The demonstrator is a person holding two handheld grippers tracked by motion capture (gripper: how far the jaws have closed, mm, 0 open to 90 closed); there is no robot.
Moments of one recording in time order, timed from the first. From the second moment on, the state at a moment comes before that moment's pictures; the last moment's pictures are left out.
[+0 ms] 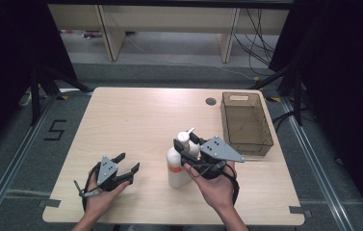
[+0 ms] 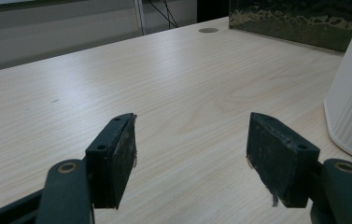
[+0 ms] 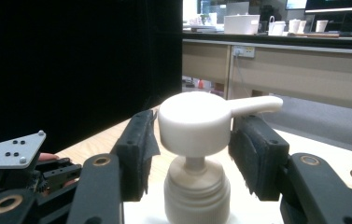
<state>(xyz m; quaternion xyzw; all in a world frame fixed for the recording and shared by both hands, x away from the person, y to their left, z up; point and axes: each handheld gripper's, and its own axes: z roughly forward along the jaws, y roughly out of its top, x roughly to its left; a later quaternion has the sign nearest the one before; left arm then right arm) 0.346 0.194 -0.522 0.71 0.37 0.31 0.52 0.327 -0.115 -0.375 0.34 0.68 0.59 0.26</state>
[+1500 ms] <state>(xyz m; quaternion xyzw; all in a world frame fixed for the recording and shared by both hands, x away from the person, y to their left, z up) 0.347 0.195 -0.523 0.70 0.39 0.30 0.53 0.321 -0.138 -0.352 0.38 0.65 0.59 0.29</state>
